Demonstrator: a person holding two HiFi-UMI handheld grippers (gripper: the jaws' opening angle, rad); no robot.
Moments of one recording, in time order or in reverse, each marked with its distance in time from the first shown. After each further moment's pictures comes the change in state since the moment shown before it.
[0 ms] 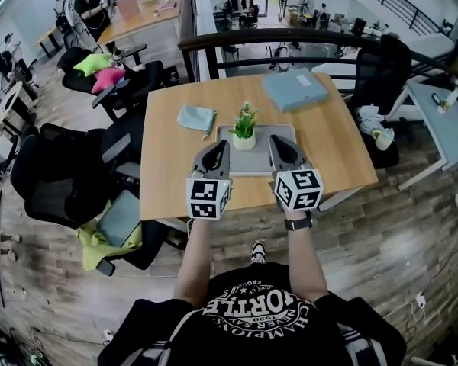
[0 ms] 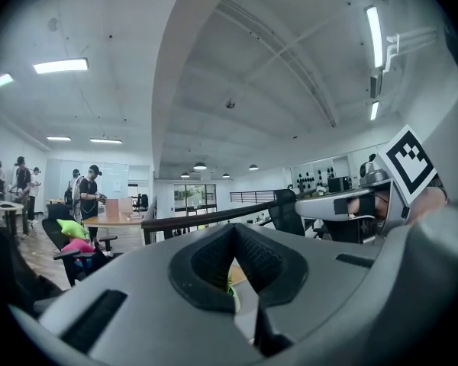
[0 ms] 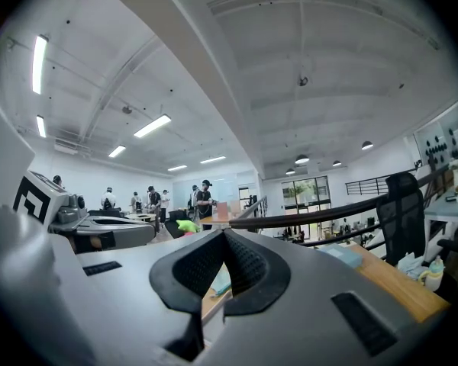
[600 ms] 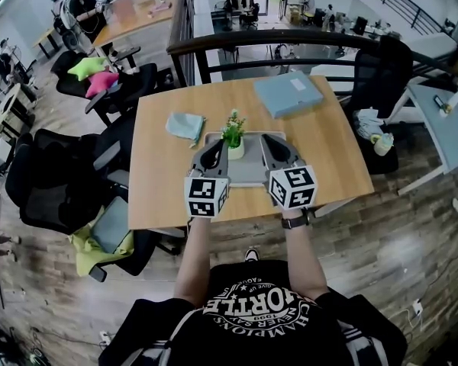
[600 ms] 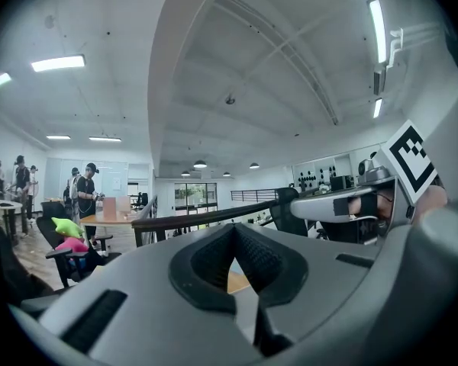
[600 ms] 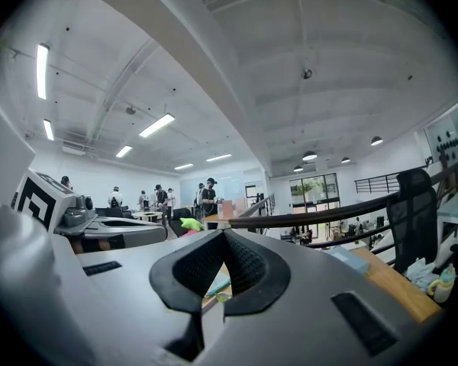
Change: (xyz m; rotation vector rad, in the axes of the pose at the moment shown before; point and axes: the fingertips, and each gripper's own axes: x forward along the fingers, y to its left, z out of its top) left arm 0.081 -0.023 -0.002 -0.006 0.005 0.016; right arm 0.036 -0.062 0.002 -0.012 0.016 0.073
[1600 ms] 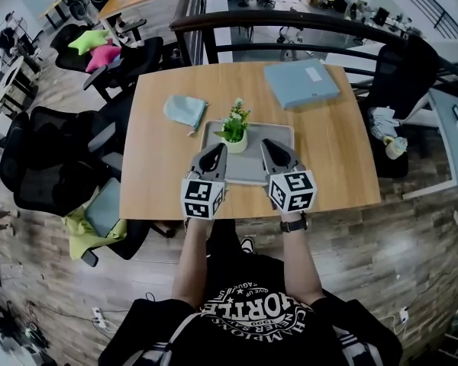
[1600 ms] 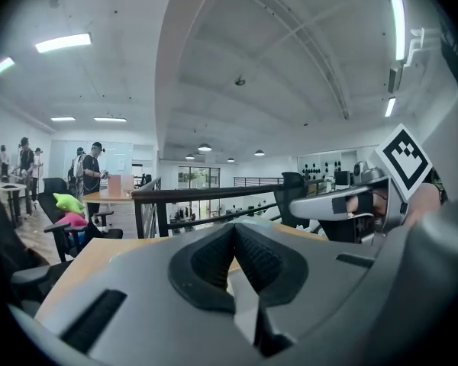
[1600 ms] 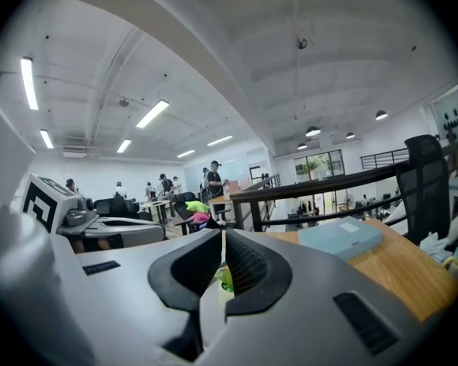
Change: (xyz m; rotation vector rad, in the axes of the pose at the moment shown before) left arm 0.040 0.013 -0.091 -0.068 0.120 0.013; right arm 0.048 -0.035 -0.088 0.073 0.139 0.065
